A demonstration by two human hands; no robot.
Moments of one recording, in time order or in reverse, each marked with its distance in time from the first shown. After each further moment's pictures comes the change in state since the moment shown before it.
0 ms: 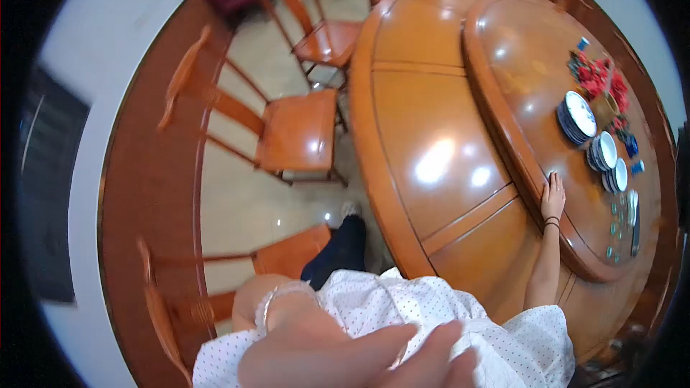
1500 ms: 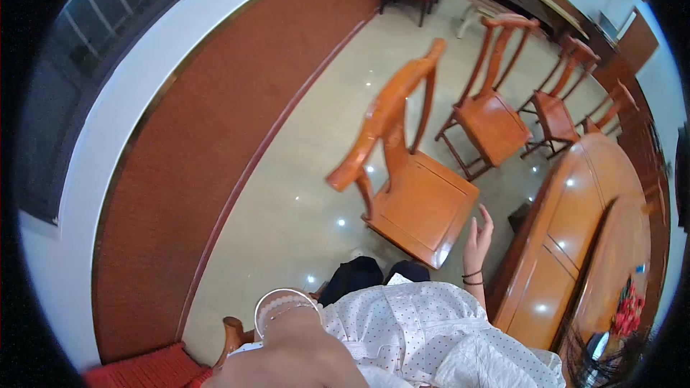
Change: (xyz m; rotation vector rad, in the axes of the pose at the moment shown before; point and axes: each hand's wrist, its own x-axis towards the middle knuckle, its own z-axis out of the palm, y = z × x) left_hand -0.256 -0.364 -0.377 -0.940 0.616 -0.360; right_hand -0.044 -0.889 -0.075 1.163 -0.236 -0.487
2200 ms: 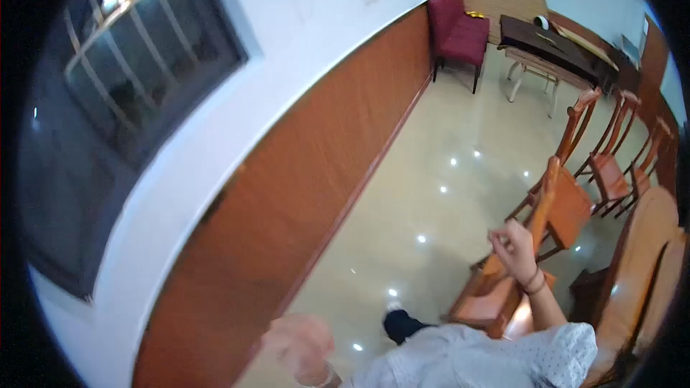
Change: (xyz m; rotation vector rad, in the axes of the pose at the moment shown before) left_hand -0.079 0.113 -0.319 0.942 0.536 -0.055; right_hand 0.180 -0.236 0.260 -0.026 -0.368 -0.632
